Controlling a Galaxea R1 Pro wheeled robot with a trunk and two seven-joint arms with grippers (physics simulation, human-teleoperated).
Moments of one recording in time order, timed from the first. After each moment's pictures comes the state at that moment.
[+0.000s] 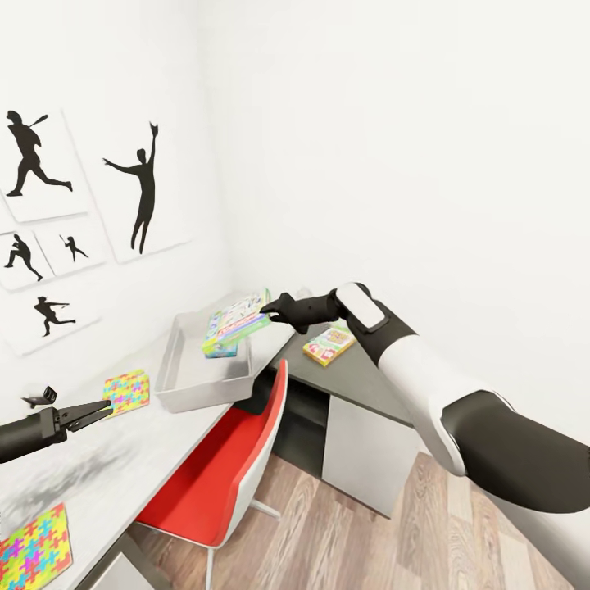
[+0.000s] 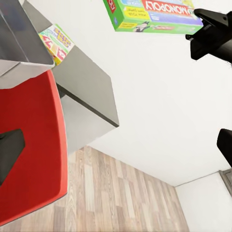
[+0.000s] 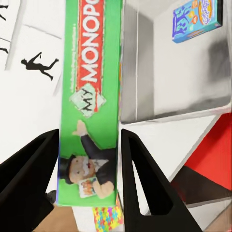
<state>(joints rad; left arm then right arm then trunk) -0.49 0.50 0.51 -1.05 0.08 0.93 -1.57 -1.33 0.17 0.36 -0.48 -1.28 0.89 -0.10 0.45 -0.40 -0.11</state>
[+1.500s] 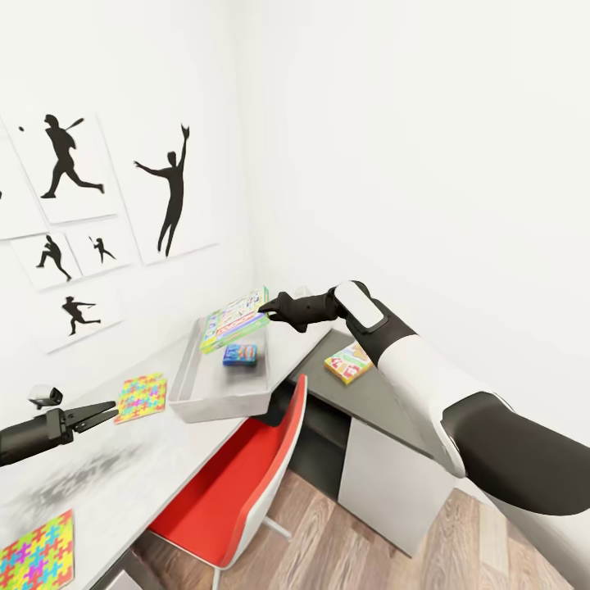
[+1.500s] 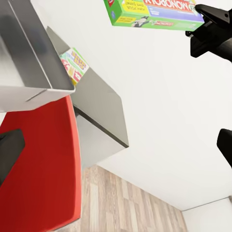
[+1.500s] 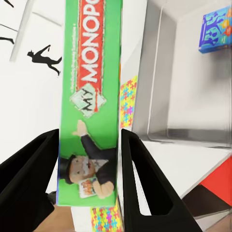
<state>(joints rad) -0.49 0.48 0.50 -1.05 0.08 0.93 -1.57 -1.33 0.17 0.38 -0.51 -1.27 0.88 -0.10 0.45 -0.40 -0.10</state>
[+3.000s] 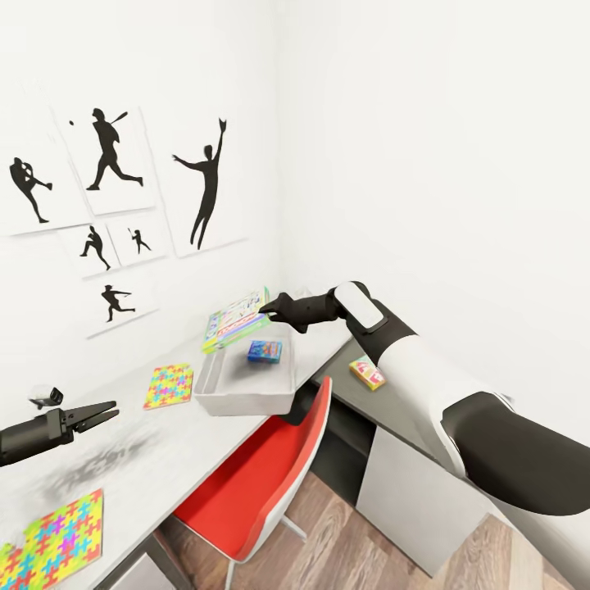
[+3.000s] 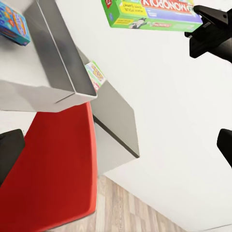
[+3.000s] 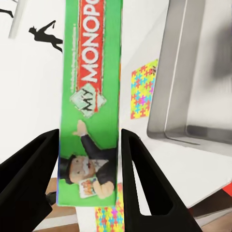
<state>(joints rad) -0.49 0.48 0.50 -1.05 0.08 0.93 -1.57 -1.33 0.17 0.38 -0.50 -1.27 0.88 -0.10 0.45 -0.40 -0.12</state>
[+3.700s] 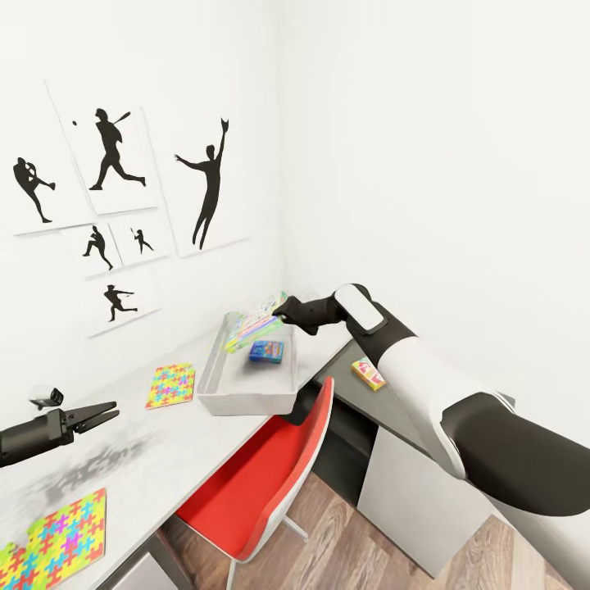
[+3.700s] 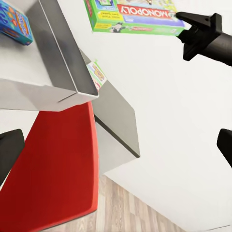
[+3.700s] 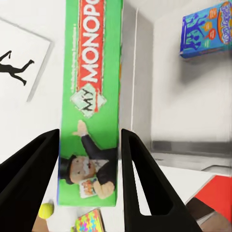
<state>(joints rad) -0.49 0.48 0.50 -1.04 0.08 0.93 -1.57 -1.32 0.17 0.38 -0.49 -1.28 0.77 -0.27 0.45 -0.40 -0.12</state>
